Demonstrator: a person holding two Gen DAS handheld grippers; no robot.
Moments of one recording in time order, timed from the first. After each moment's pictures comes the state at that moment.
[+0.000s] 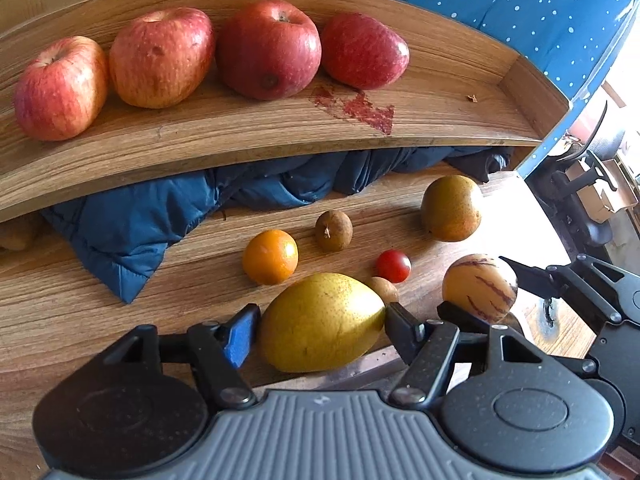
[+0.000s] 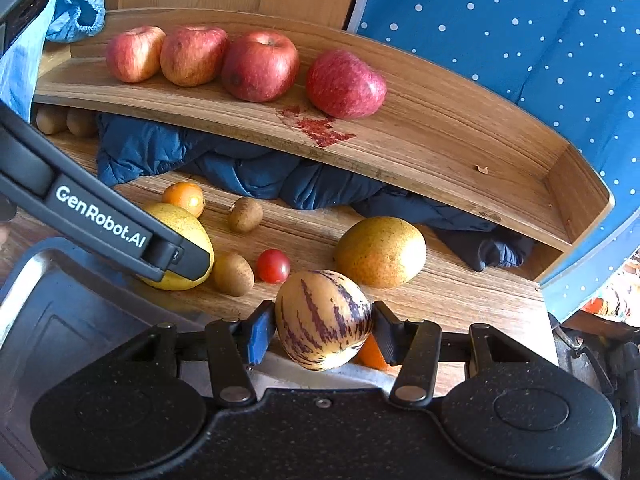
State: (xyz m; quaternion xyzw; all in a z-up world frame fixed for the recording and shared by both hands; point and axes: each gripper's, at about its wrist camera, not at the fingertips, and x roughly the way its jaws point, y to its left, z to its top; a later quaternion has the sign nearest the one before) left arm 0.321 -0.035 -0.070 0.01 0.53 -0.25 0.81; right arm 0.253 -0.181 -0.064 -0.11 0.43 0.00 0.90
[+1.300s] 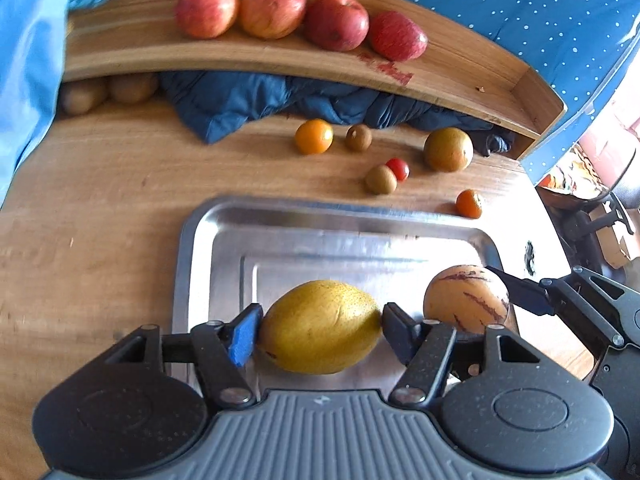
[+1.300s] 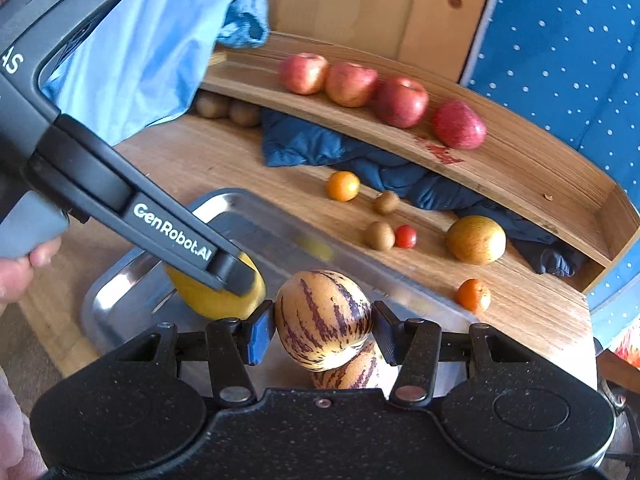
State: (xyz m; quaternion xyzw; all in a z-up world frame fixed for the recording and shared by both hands) left arm 0.191 0.012 -0.048 -0.06 0.54 -0.15 0.83; right arm 0.137 -0.145 -0.029 -0.13 0.39 0.16 0.90
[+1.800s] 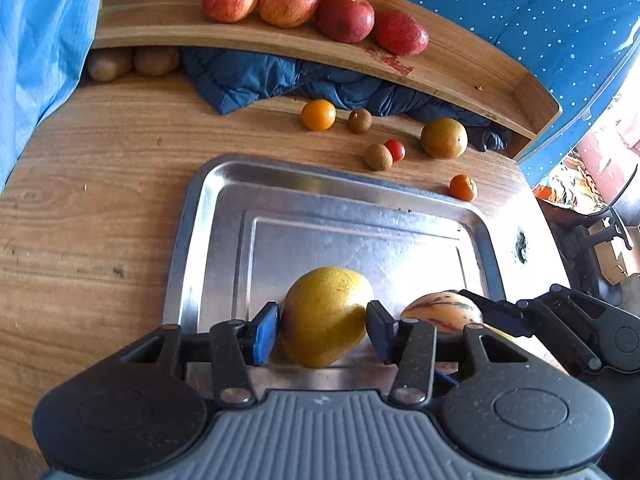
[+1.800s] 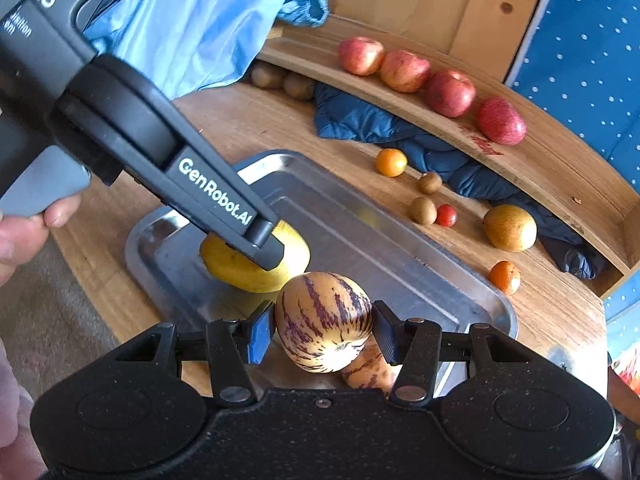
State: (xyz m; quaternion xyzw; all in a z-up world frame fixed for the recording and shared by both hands) left arm 0.150 0.014 -0.051 -0.09 0.53 -0.14 0.83; right arm 0.103 -0.135 -0.037 -0.17 0.40 0.21 0.87
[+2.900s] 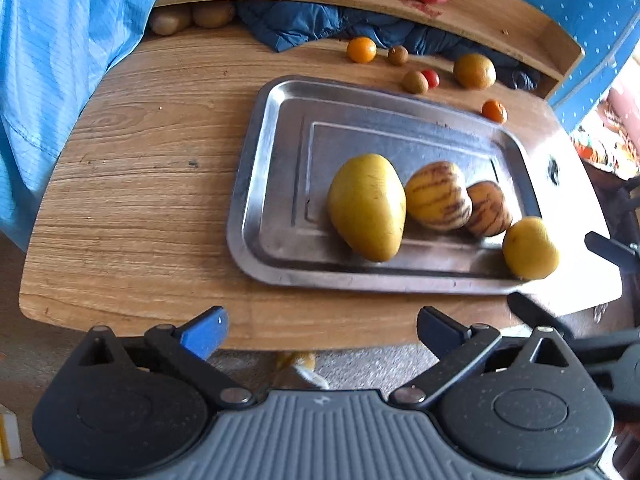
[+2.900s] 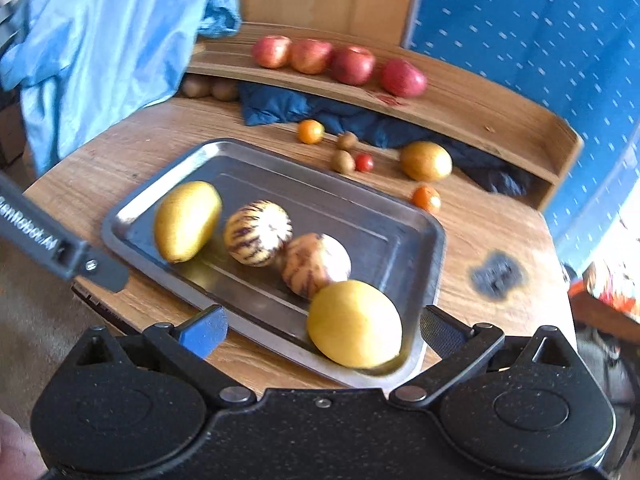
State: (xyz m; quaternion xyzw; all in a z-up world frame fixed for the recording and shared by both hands) left arm 0.083 0.027 -0.044 -0.03 0.58 -0.07 0.81; right arm 0.049 -0.189 -0.025 -0.09 0.41 0.10 0.90
